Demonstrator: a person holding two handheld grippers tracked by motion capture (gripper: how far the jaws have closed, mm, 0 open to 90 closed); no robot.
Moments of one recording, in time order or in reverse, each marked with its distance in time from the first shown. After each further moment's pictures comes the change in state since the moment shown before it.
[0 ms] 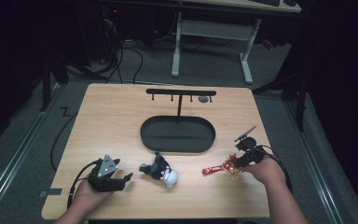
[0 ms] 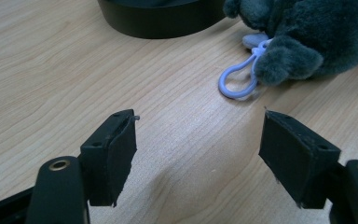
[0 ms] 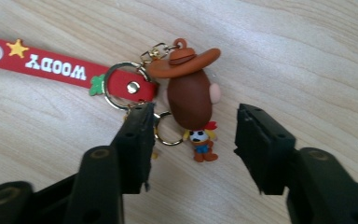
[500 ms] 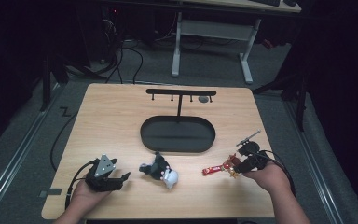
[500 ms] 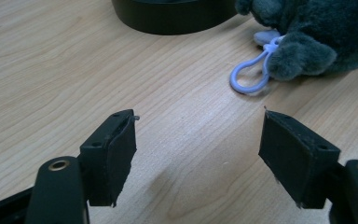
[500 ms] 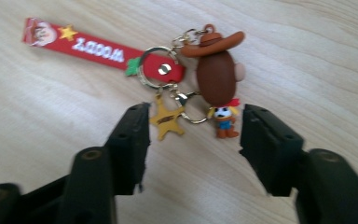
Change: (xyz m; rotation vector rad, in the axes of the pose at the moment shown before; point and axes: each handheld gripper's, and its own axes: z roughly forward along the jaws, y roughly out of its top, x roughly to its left) left arm 0.004 -0.003 -0.002 0.001 0.014 -0.016; right arm 0.014 -0.019 -0.018 -0.048 0.015 -0.010
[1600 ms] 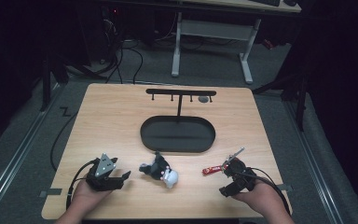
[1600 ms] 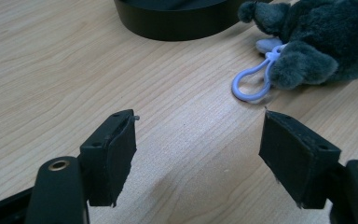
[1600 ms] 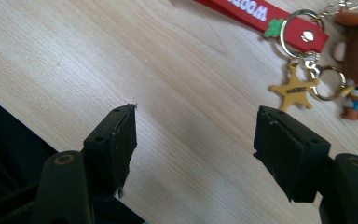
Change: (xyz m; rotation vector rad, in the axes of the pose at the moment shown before) left arm 0.000 0.002 -0.001 -0.014 0.019 -0.011; right arm 0.069 -0.023 -0.006 0.049 0.102 -0.148
